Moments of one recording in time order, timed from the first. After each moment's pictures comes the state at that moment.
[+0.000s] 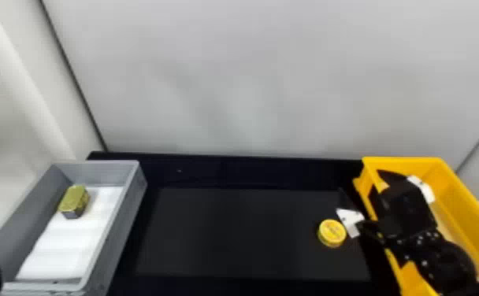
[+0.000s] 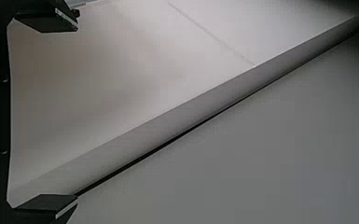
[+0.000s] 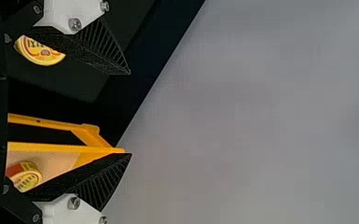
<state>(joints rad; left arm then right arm) 0.00 0.00 0.36 -2.28 -0.56 0.29 -0.03 0.29 -0.28 0.07 -2.12 0.32 0.63 0.15</state>
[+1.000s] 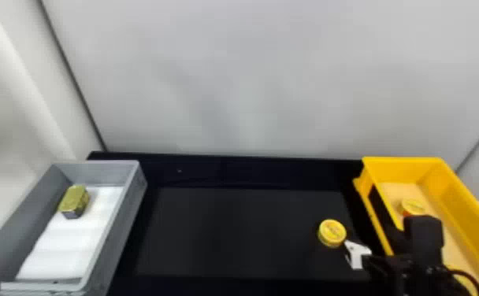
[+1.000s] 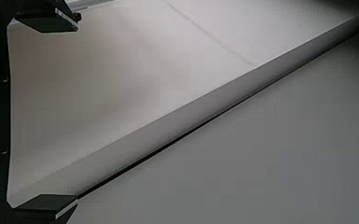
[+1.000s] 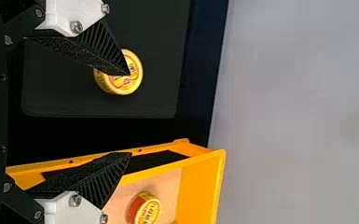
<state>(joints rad) 0.01 0.00 0.37 -2.29 -0.56 0.29 -0.03 0.35 -0.29 0.00 -2.02 -0.19 0.74 -0.14</state>
